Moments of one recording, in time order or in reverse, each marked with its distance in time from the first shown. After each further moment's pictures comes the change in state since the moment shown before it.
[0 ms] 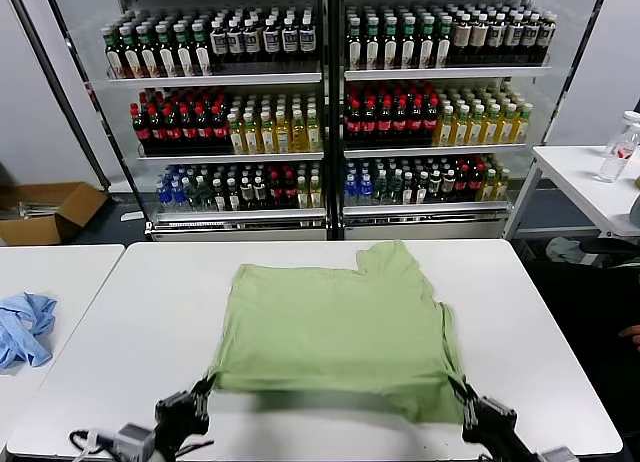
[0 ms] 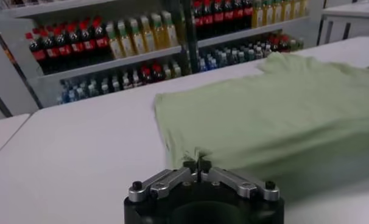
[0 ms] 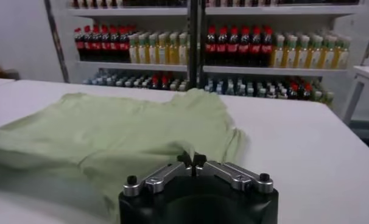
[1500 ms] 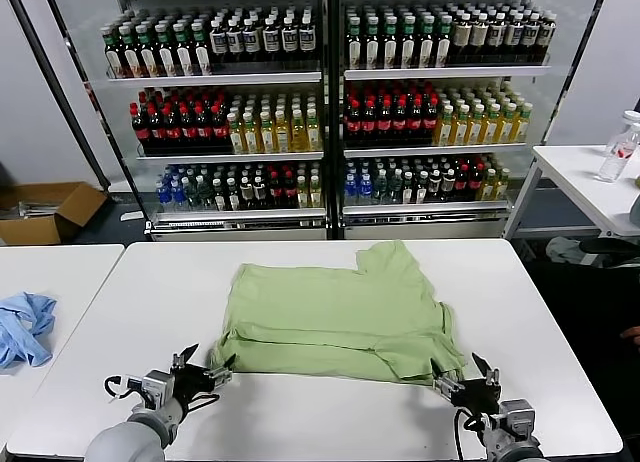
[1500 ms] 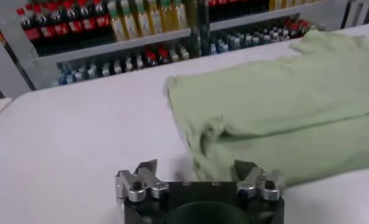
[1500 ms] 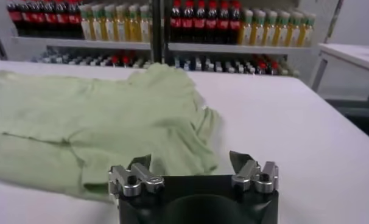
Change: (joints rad) left arm -0.251 0.004 0.093 0.266 -0.054 0.044 0.018; right arm 0.141 0.064 -0.109 -0.160 -0.023 -0.093 0.092
